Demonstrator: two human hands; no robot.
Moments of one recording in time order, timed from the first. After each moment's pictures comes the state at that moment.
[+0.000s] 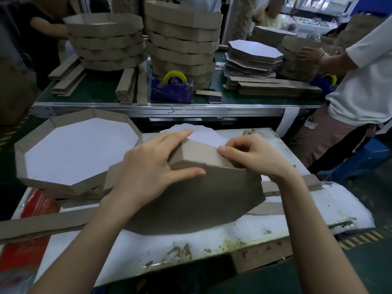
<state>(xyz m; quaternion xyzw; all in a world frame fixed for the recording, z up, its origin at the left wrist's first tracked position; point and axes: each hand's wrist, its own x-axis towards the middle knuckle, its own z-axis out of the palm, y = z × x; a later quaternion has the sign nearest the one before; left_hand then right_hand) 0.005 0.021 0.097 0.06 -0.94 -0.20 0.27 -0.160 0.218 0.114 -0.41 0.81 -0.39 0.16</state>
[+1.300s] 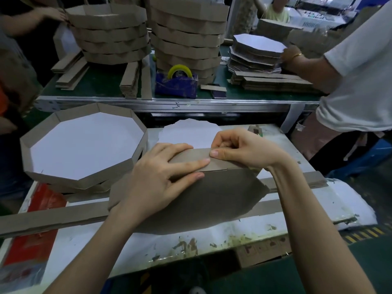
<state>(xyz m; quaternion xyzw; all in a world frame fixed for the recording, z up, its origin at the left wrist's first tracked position) 0.024 0.020 0.074 0.00 -0.94 -0.23 0.27 -0.157 0.183 0.122 -0.48 0.77 -0.34 0.27</state>
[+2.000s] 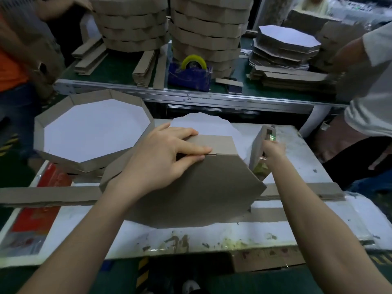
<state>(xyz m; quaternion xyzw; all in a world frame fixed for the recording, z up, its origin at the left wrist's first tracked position) -0.012 0.035 0.097 0.03 -0.95 -0.23 0.21 -0.312 0.205 -0.007 0.13 0.79 -0.58 0.15</state>
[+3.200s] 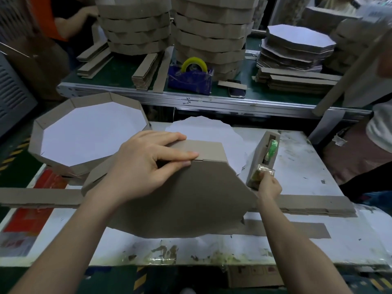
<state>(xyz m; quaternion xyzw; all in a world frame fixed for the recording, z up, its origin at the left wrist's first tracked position) -0.034 0.045 0.090 0.07 -0.95 -0.20 0.24 -0.308 0.234 -0.104 0.25 0.68 -0.69 0.07</state>
